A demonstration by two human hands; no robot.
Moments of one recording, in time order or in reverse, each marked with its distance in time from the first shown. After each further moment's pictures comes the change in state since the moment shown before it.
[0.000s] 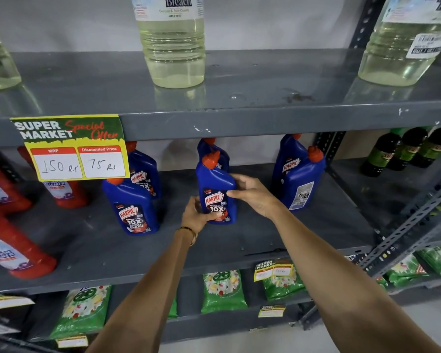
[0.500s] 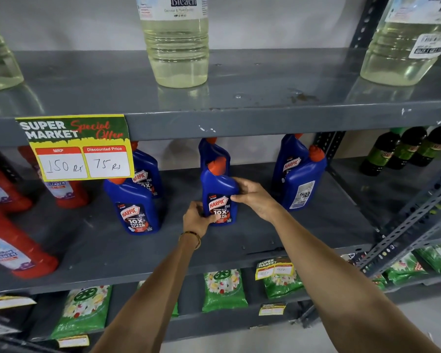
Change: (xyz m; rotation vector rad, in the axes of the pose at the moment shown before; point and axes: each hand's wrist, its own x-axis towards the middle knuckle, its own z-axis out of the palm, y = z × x) left_hand -0.009 -0.004 0.002 0.256 0.123 0.040; right_hand -0.002 0.011 0.002 -0.039 0.049 0.065
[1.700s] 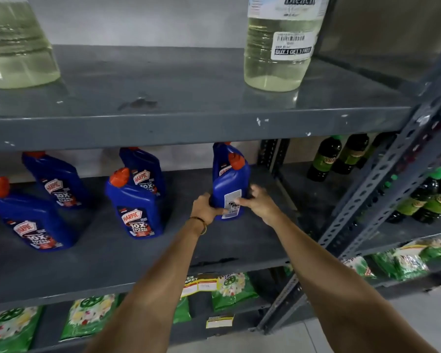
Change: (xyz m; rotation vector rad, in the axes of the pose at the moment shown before) left_hand 0.009 0.096 0.194 0.178 -0.227 0.098; right_hand -0.025 0.036 -0.200 -0.179 0.280 0.050
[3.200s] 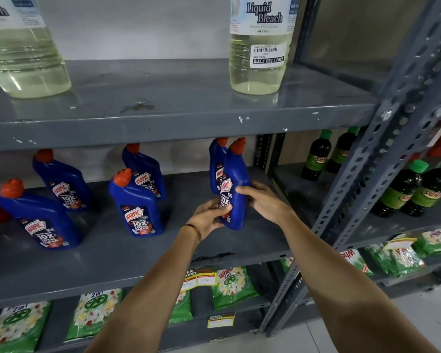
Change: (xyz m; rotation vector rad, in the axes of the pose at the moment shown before) left_hand -0.039 0.005 0.007 -0.746 -0.304 -0.187; right_hand -0.032 -0.019 -0.022 0.456 -0.252 -0.026
